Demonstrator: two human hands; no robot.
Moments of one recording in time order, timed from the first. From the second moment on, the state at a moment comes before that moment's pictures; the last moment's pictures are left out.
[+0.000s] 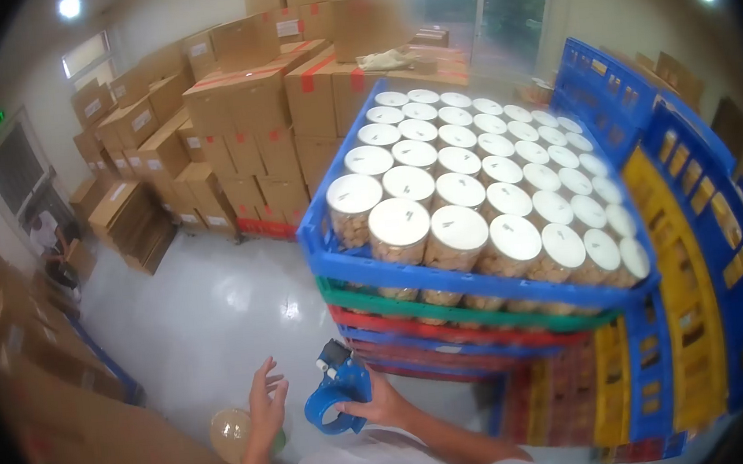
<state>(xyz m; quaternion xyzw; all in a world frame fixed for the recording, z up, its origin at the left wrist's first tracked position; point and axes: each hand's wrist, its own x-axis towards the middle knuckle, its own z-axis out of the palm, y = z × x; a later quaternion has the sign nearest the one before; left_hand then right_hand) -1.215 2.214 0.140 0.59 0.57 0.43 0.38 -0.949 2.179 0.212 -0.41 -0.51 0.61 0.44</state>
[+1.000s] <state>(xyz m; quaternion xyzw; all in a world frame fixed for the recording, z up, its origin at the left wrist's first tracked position) -1.068 2.444 0.276 0.68 0.23 0.59 0.37 -0.875 2.183 0.256 -0.66 -0.23 0.10 0.71</state>
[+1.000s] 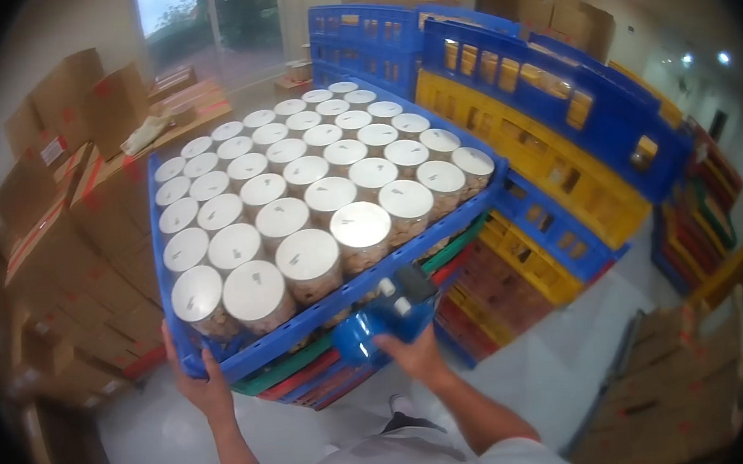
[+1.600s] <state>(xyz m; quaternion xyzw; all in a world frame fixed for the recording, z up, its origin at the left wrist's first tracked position) -1.047 2.452 0.223 0.50 0.48 0.66 0.30 -0.506 2.071 0.227 -0.59 -0.15 -0.20 0.77</state>
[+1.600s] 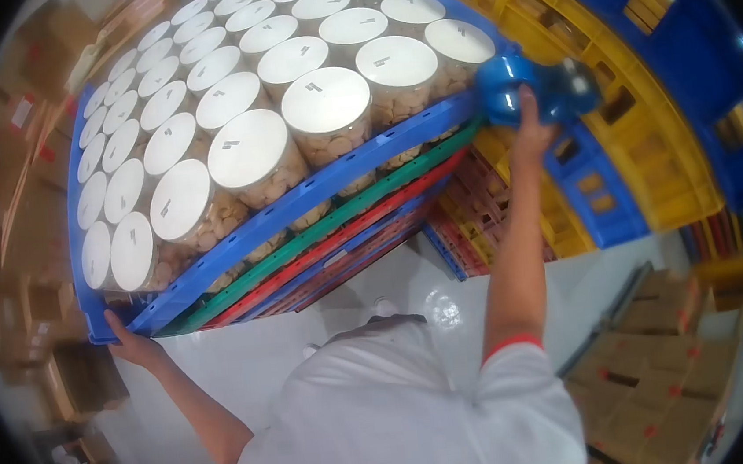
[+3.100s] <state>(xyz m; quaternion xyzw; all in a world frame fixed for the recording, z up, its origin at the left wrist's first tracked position) -1.029 2.427 0.249 0.48 0.39 0.68 0.39 -0.355 2.197 0.240 -0.59 -0.22 -0.16 0.76</state>
